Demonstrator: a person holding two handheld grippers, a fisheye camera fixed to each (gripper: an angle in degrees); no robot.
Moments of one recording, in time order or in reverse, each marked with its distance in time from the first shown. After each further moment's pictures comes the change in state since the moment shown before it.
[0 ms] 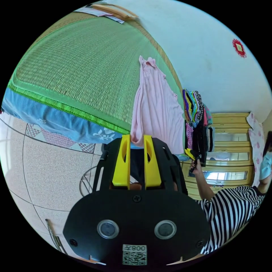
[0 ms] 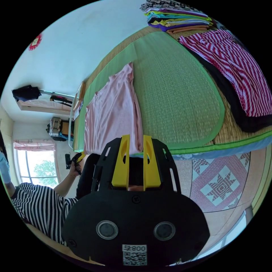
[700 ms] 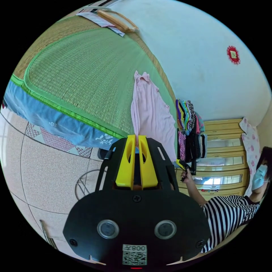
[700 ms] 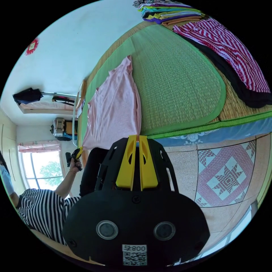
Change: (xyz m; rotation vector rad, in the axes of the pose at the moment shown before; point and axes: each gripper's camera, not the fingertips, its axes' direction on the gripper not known) left arm -0.068 0.041 0.060 0.094 0.060 -0.019; right arm 0.059 0.090 0.008 -0.042 -0.050 0.039
